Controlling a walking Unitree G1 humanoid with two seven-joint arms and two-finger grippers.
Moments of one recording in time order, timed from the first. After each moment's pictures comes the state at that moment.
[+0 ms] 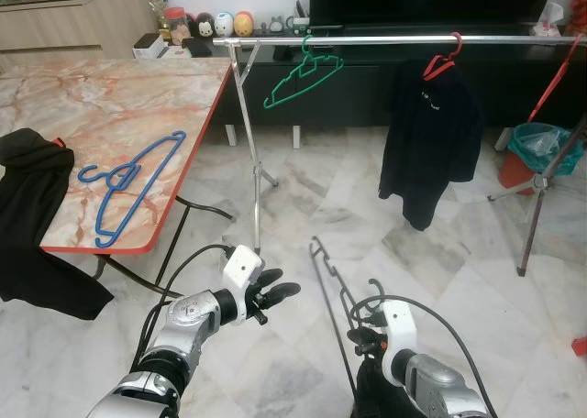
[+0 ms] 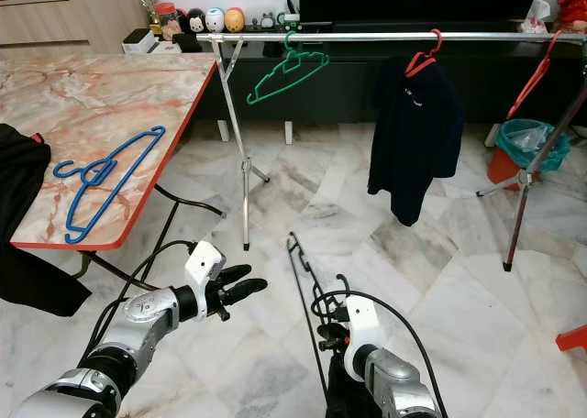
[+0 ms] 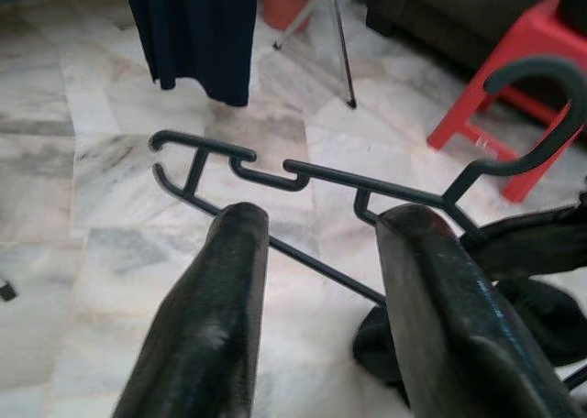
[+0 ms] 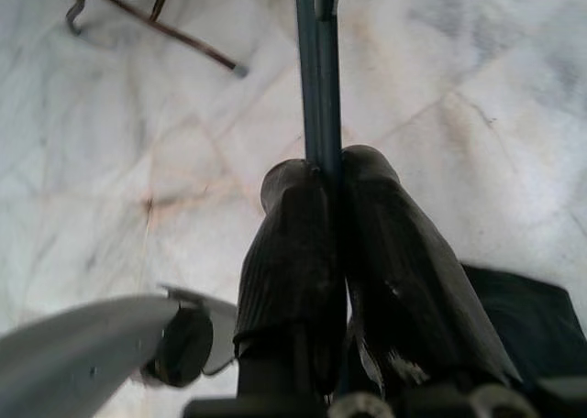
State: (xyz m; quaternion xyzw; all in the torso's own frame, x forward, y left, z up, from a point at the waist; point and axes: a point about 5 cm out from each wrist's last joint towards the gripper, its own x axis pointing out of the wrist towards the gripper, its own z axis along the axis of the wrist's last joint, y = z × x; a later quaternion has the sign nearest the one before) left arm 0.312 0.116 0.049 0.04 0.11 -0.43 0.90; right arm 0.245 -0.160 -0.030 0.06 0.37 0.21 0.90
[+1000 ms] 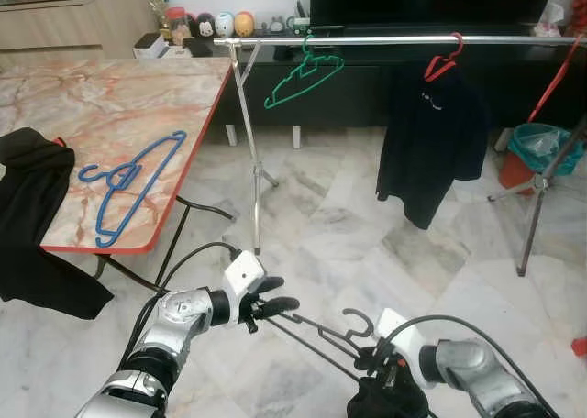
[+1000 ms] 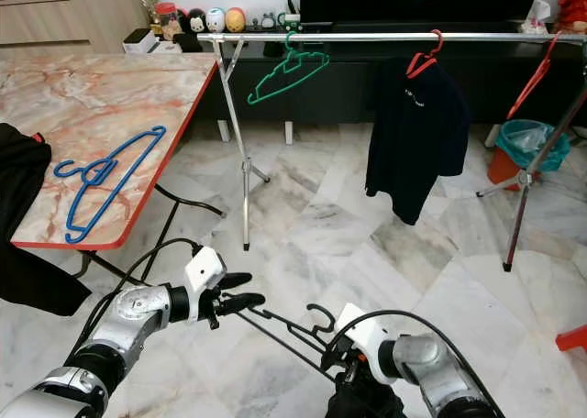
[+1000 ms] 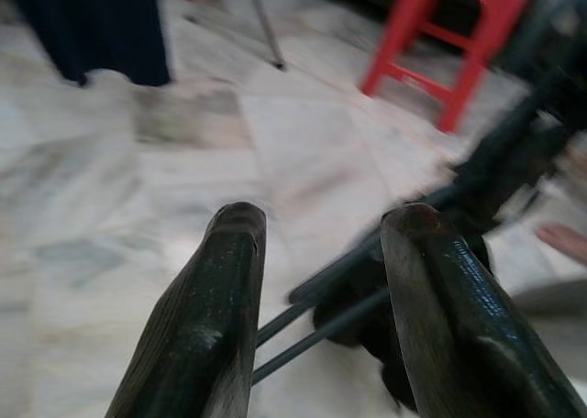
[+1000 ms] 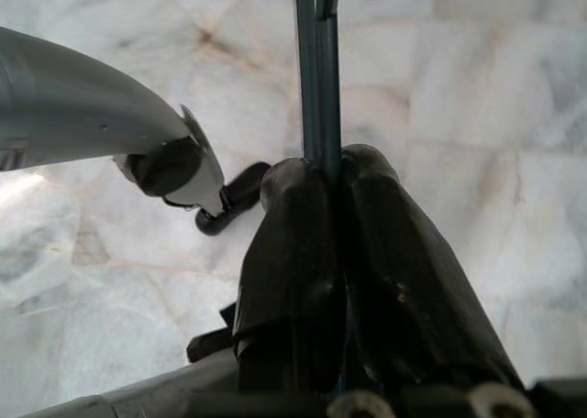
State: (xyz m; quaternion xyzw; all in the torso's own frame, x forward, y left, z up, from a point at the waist) left arm 0.303 0.119 0.051 0.09 0.13 -0.53 0.83; right arm 0.249 -0.191 0.002 -0.15 0.35 0.47 0.80
